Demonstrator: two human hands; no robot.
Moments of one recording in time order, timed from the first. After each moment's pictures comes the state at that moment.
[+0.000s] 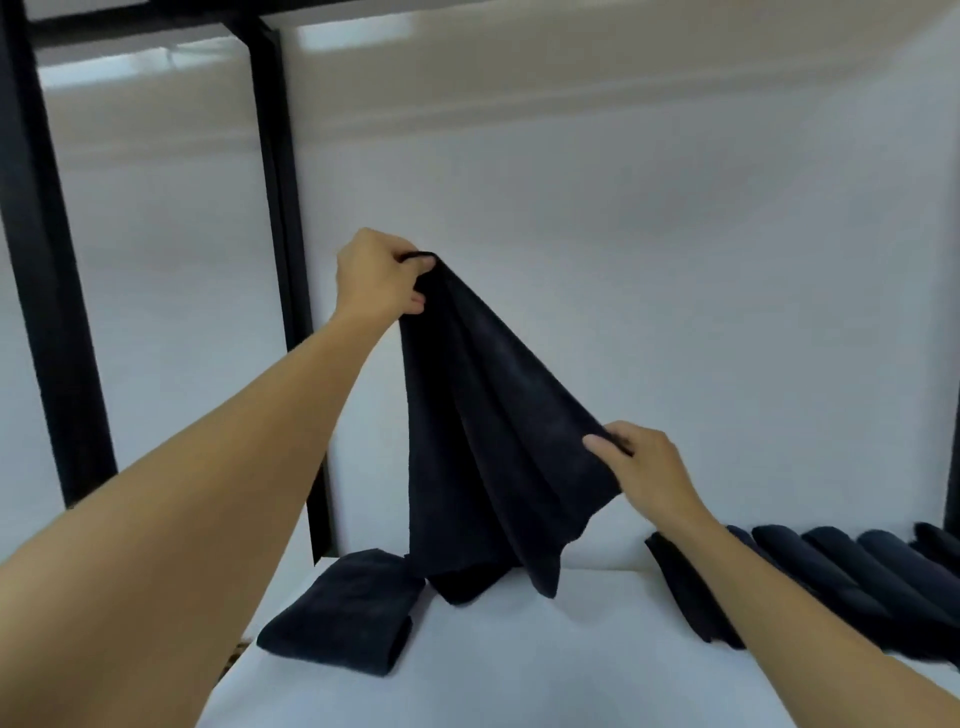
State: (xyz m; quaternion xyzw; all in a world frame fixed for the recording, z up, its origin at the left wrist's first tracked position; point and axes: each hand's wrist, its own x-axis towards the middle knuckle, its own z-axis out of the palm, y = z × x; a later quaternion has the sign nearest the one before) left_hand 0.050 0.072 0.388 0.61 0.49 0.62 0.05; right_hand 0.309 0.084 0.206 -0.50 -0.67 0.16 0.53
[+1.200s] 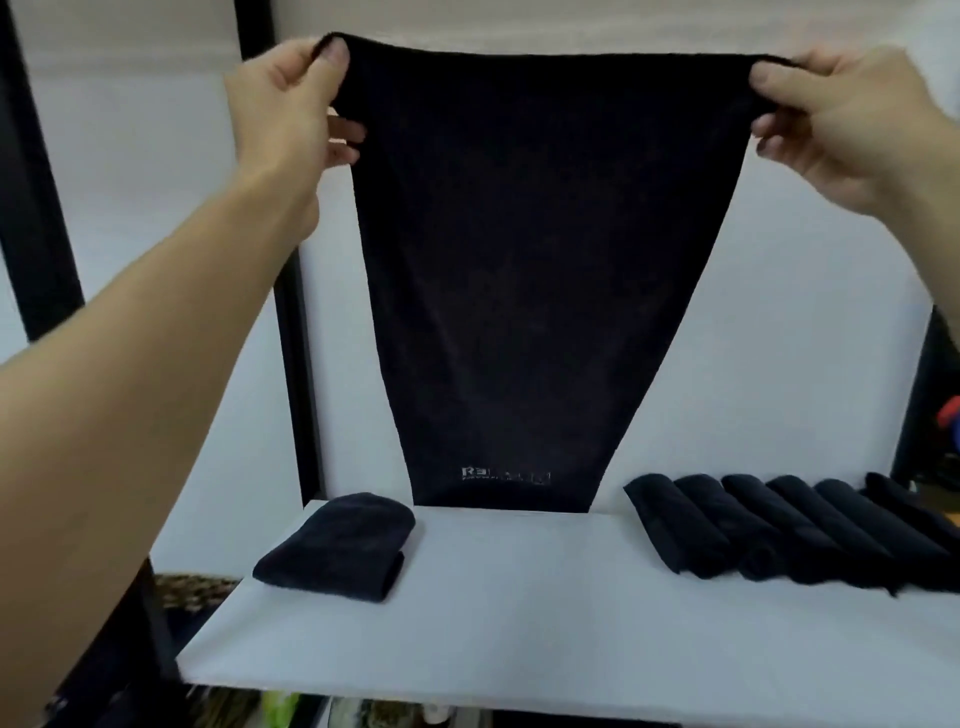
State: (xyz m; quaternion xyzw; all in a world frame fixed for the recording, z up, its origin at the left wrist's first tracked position) left_hand 0.012 0.017 0.415 0.59 0.28 0.75 0.11; right_hand 0.385 0.024 0.428 -0.30 -0.65 0.20 0.67
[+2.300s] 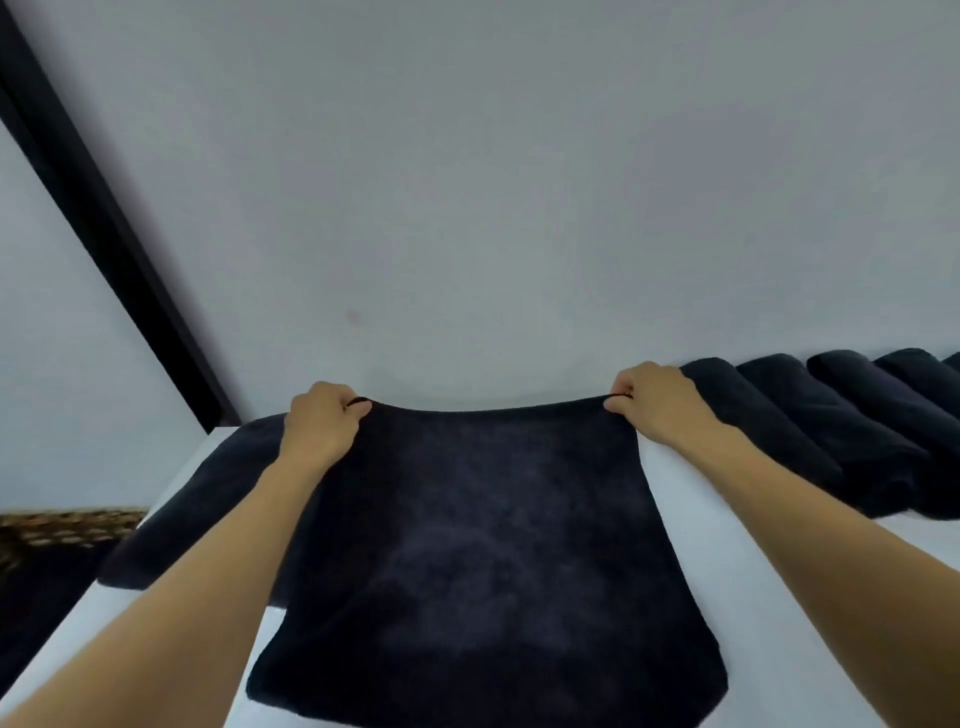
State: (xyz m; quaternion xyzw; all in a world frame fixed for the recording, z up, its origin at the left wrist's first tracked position) left_hand -0.013 0.273 0.025 0.60 0.75 0.27 0.11; right_hand 0.348 0.276 0.028 -0.70 -0.68 0.12 0.16
